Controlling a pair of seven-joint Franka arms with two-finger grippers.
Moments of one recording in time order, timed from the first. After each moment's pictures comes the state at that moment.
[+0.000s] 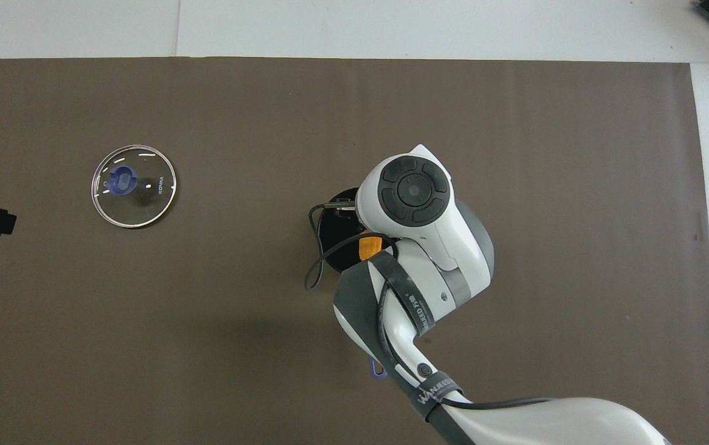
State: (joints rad) left arm -0.07 -0.05 0.00 -1.46 0.02 1.43 0.19; right arm 0.61 0.39 -0.07 -1.68 0.01 2.18 0.60
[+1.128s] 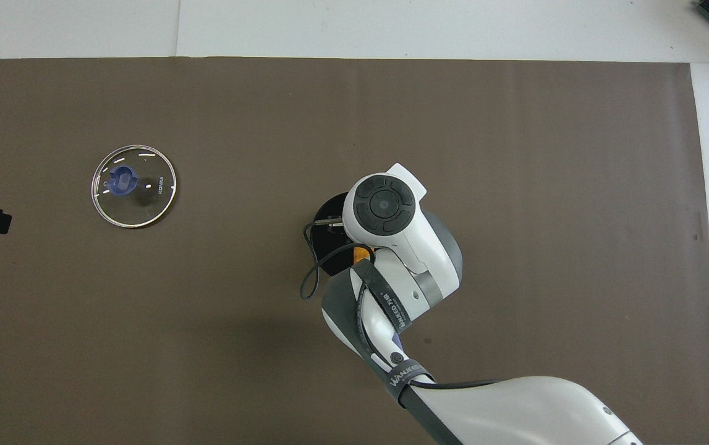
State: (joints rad) left arm -0.06 -0.05 0.00 -1.46 0.02 1.43 0.19; right arm 0.63 0.44 -0.07 -1.71 0.01 2.23 0.56
